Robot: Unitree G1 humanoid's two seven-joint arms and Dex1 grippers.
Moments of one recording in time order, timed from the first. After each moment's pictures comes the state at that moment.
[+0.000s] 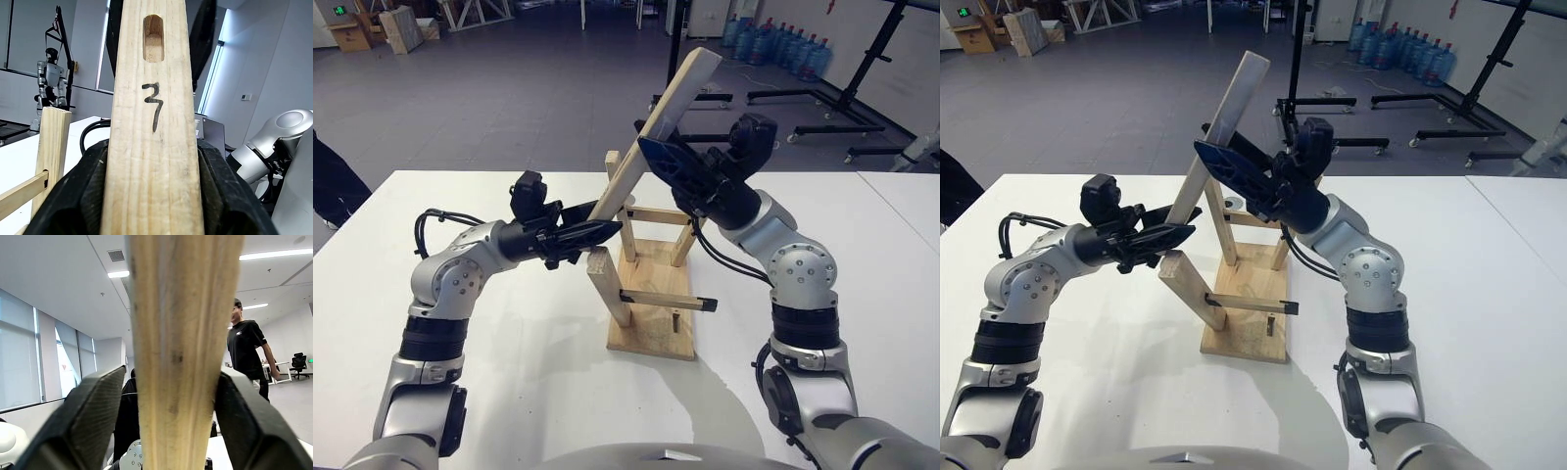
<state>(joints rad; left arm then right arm) -0.46 0.44 0.04 -0.10 -0.93 0.67 -1.17 -0.58 -0.22 -0.09 -0.20 1.14 0.63 0.77</state>
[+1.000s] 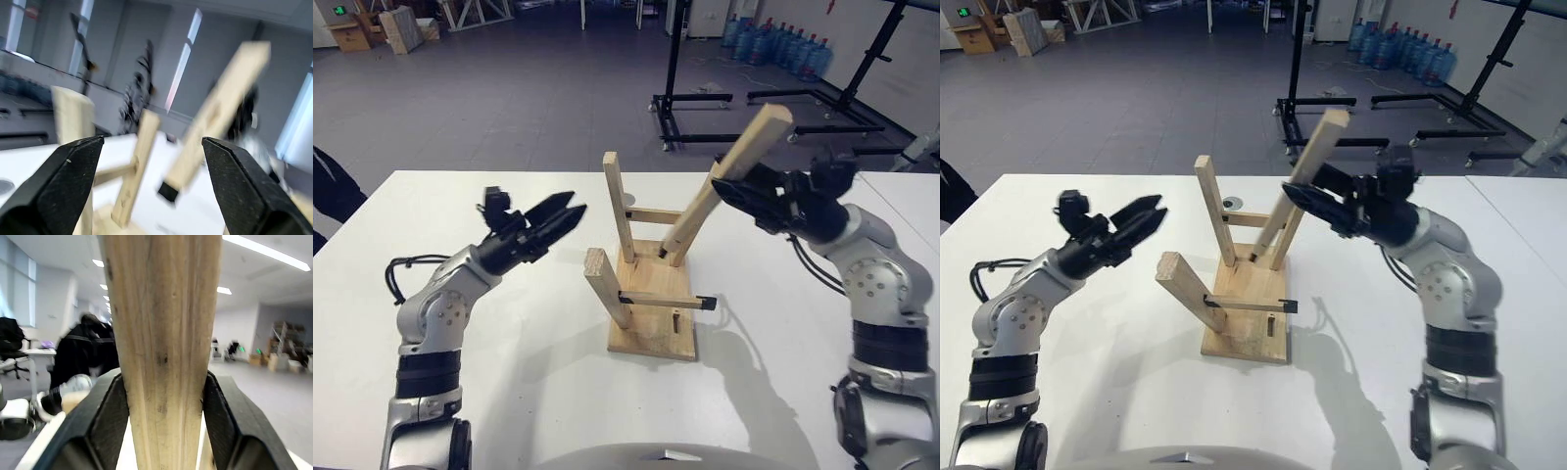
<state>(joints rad) -0.25 0.34 0.29 -0.19 -0.98 0.60 -0.82 -0.39 -0.58 -0.26 -0.15 0.90 0.50 1.12</state>
